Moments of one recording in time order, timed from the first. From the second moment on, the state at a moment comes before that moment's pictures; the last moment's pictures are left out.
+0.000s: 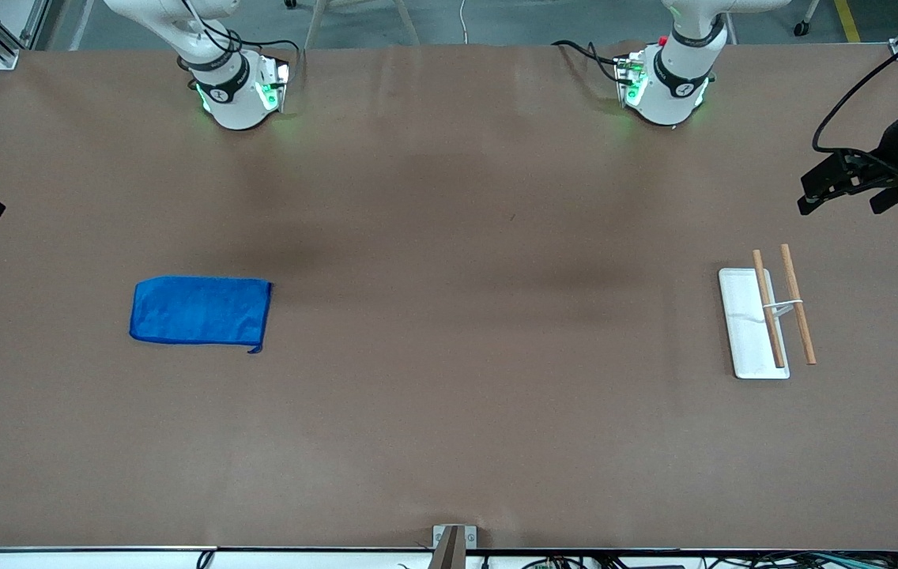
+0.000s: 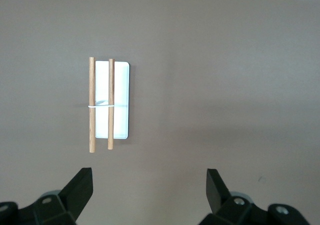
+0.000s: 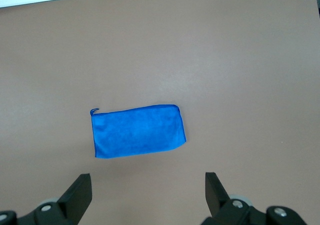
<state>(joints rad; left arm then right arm) -0.01 -0.03 -0.05 -1.58 -0.02 1.60 -0.08 -0.02 -0.08 -0.09 -1.61 -0.05 1.64 0.05</state>
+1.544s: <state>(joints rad) -0.01 -0.02 -0.05 -1.58 -0.02 1.60 -0.08 0.02 0.24 -0.04 -2.18 -0.04 2.34 0.05</state>
